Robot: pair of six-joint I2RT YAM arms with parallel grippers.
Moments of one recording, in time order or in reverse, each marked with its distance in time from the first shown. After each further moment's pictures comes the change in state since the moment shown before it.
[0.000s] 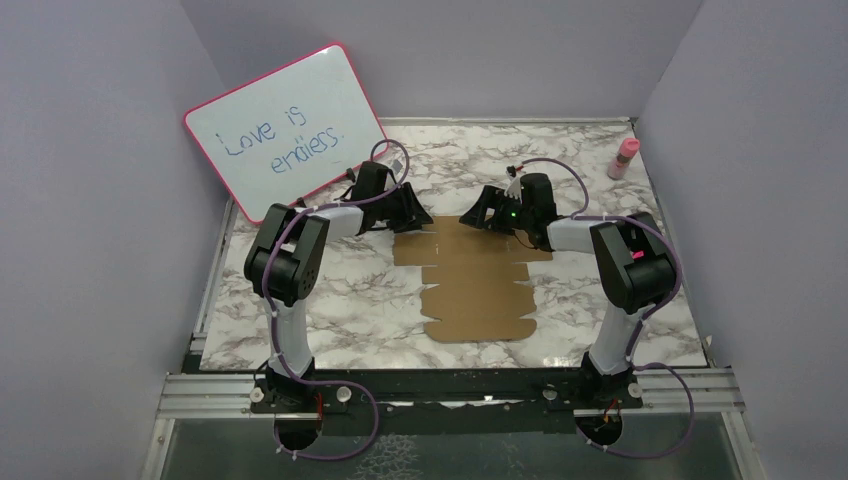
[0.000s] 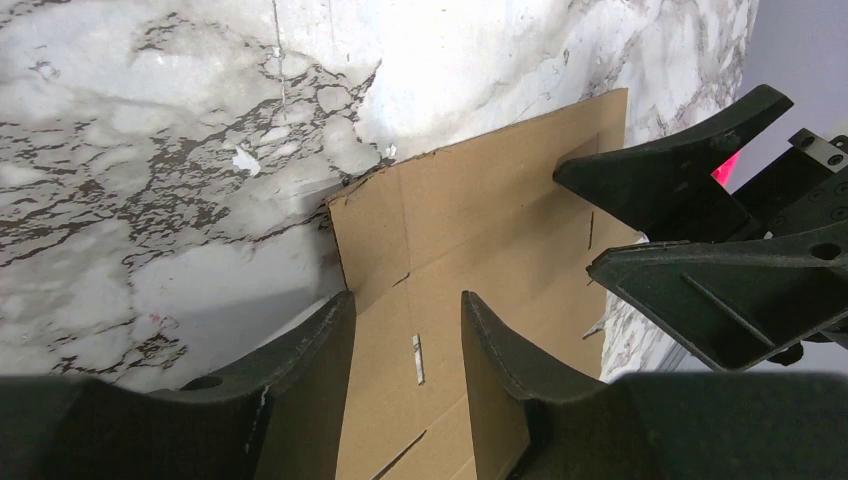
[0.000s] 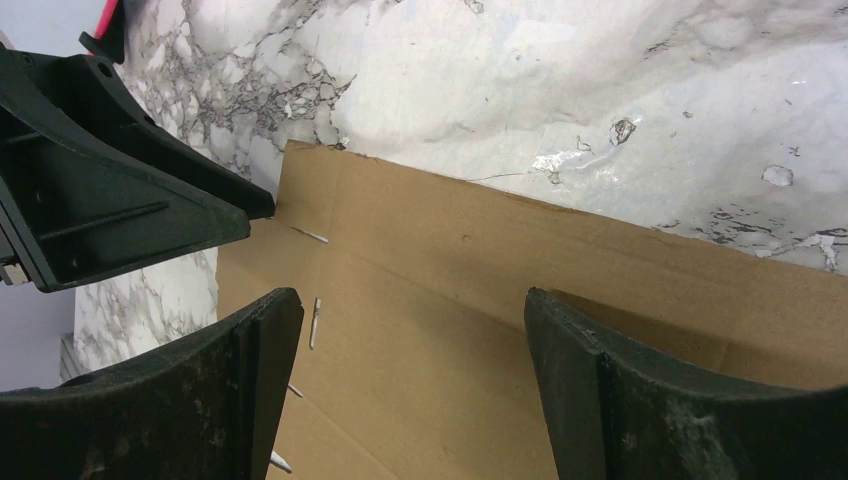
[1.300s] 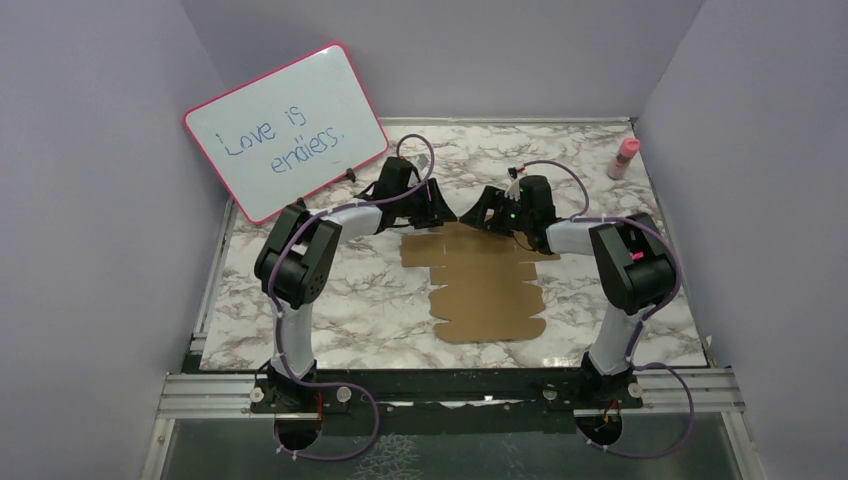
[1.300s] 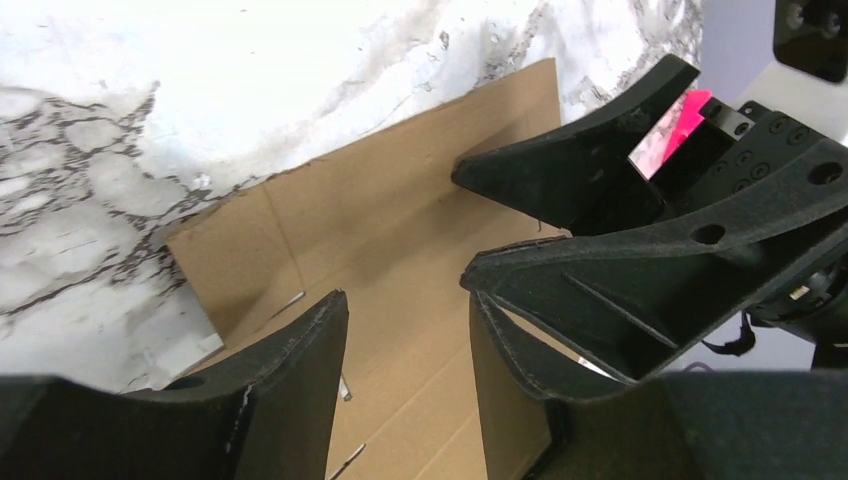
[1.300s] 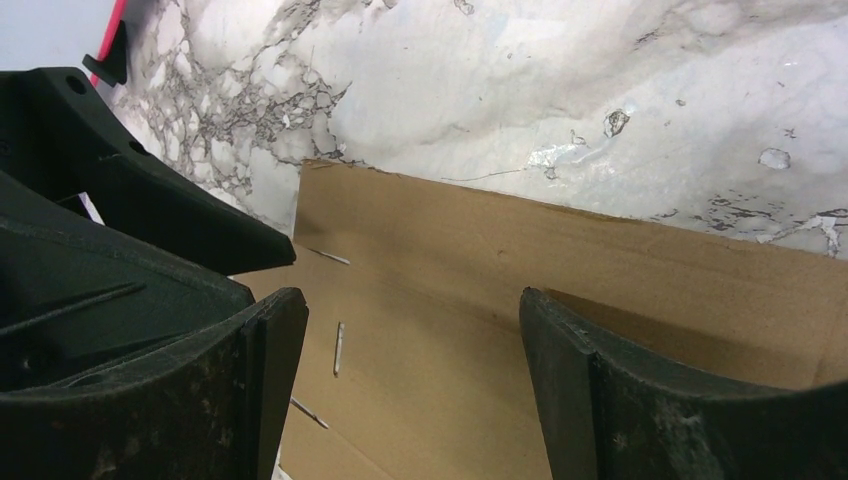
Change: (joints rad) left arm -0.114 0.019 0.090 0.018 -0.007 -0.006; right arm 0.009 -0.004 -0.021 0.031 0.037 0.045
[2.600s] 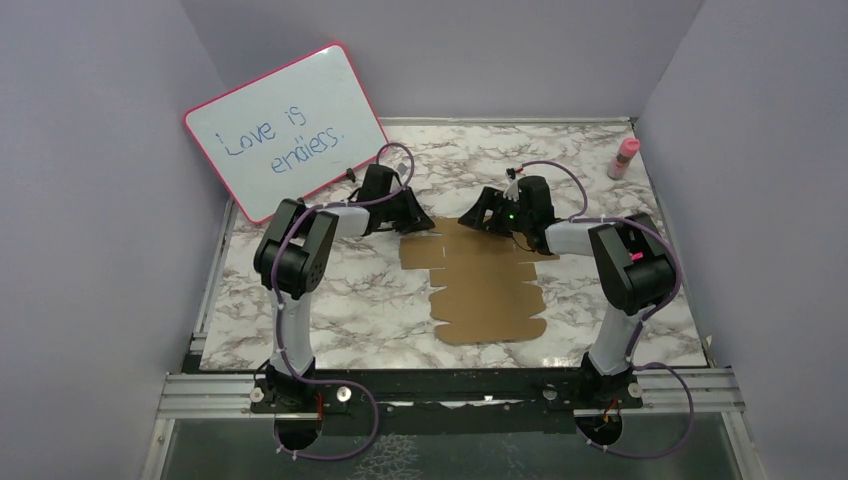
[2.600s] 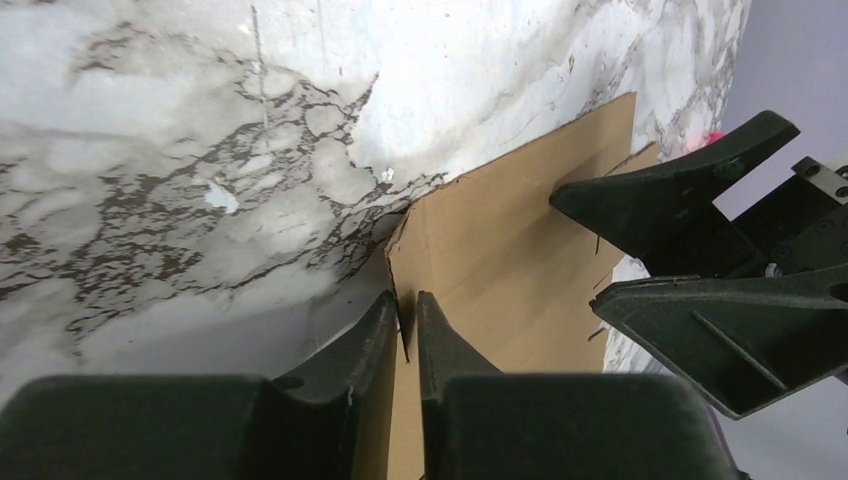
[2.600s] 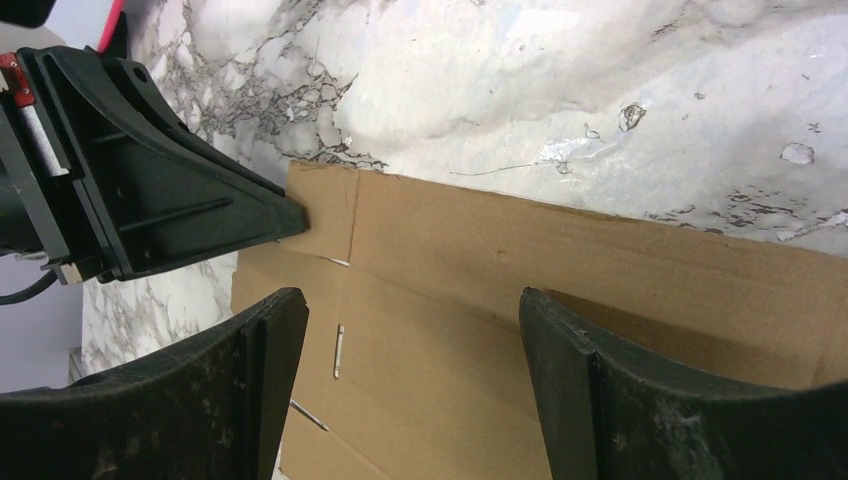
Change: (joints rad) left arm 0.104 0.055 -0.066 0.047 0.028 -0.033; right arm 0.011 -0.003 -0.004 -0.001 0.001 -0.003
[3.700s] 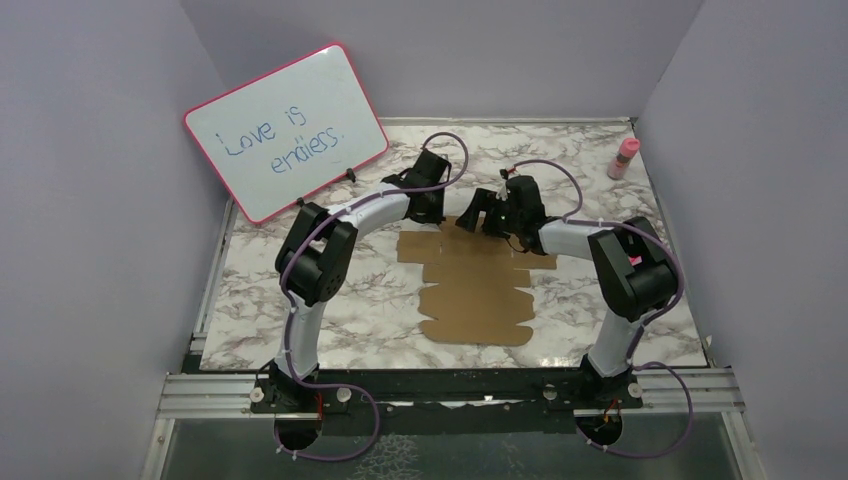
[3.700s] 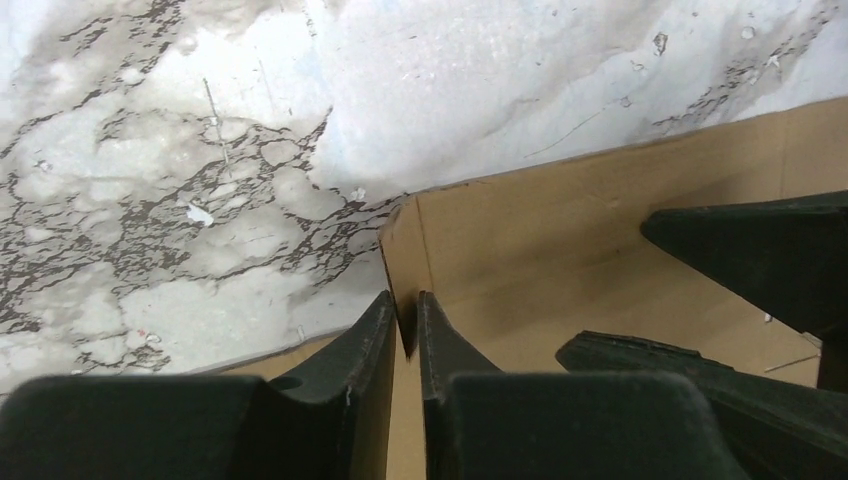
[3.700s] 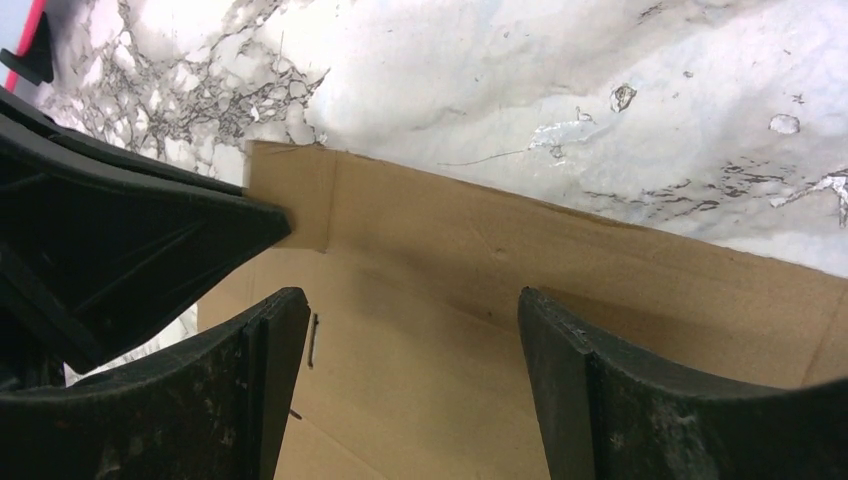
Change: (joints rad) left arm -0.220 0.028 0.374 -0.557 -0.531 0.324; right arm 0.066 -0.027 0.032 -0.109 0.176 -0.020
